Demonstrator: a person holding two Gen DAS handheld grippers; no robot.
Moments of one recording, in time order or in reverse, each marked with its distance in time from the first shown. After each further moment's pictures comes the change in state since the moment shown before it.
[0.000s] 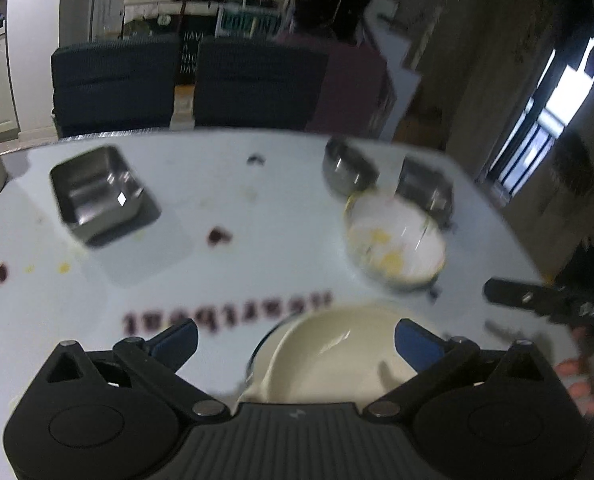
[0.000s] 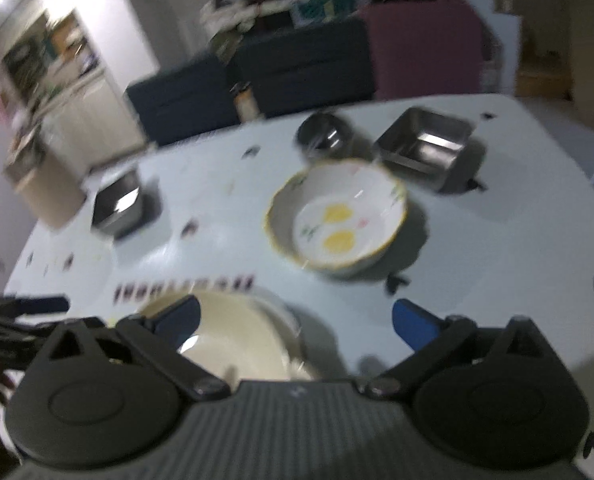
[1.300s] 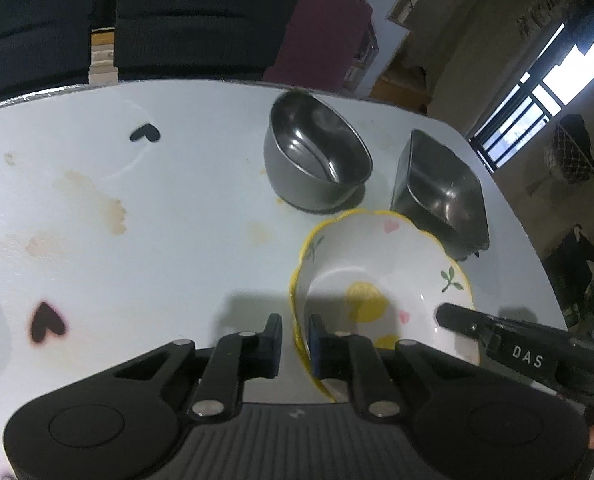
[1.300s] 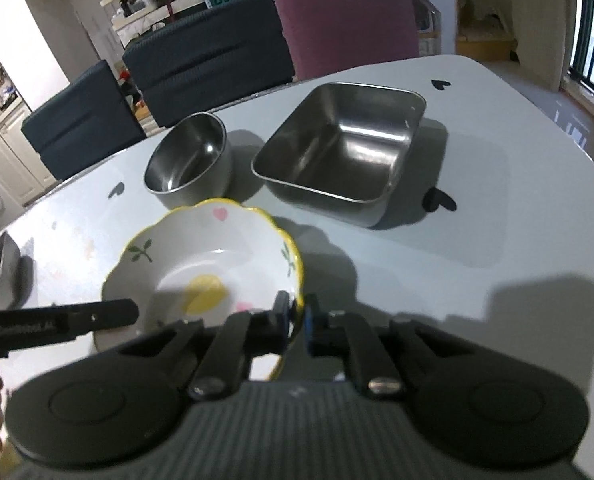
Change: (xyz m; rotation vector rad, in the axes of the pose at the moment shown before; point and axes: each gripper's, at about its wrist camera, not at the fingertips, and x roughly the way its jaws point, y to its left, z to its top) left arm 0.212 -0.042 0.073 -0.015 0.191 -0.106; right arm 0.139 -0.075 0.059 0.129 0.038 -0.142
